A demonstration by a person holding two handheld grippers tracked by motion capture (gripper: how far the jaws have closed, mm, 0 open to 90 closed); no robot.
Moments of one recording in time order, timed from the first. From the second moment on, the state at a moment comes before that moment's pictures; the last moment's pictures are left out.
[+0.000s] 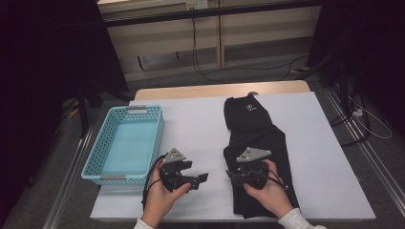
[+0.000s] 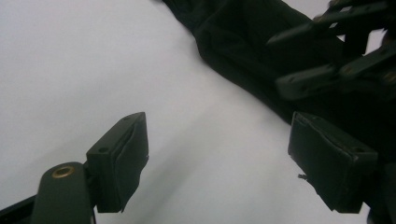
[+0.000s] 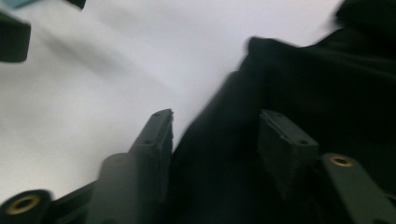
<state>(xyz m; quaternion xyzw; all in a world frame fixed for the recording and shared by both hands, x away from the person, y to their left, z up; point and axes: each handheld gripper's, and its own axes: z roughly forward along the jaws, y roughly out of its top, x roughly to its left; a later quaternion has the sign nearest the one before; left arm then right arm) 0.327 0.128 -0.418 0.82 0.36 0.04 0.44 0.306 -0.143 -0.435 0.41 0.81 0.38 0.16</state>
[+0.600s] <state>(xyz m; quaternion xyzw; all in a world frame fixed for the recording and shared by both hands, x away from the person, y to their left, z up) 0.329 0.123 -0.418 0.83 0.35 0.04 0.43 0.284 -0.239 -0.437 0.51 0.76 0.36 0.19</state>
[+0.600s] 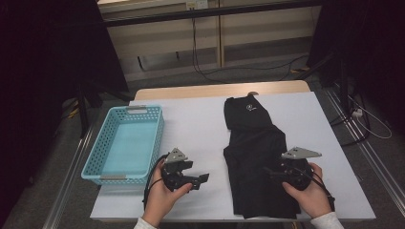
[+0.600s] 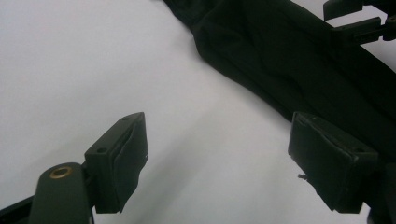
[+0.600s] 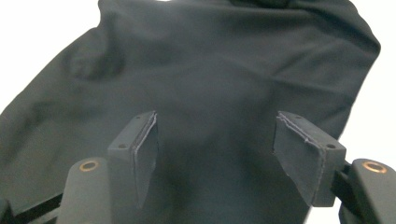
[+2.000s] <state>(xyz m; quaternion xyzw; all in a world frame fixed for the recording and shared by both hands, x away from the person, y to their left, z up) 0.335 0.108 -0.425 0.84 0.34 0.03 0.42 0.265 -0.257 -0.449 0.55 0.75 0.33 0.15</state>
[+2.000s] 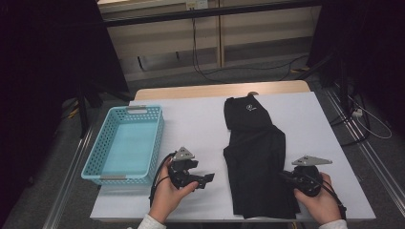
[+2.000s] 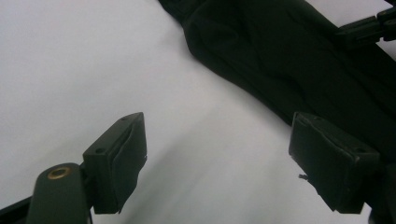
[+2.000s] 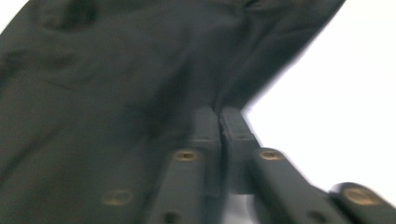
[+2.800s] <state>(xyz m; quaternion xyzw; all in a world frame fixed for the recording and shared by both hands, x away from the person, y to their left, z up) 0.338 0.115 -0.424 0.83 0.35 0.03 0.43 0.264 -0.322 -0.439 0.58 0.73 0.34 0.15</state>
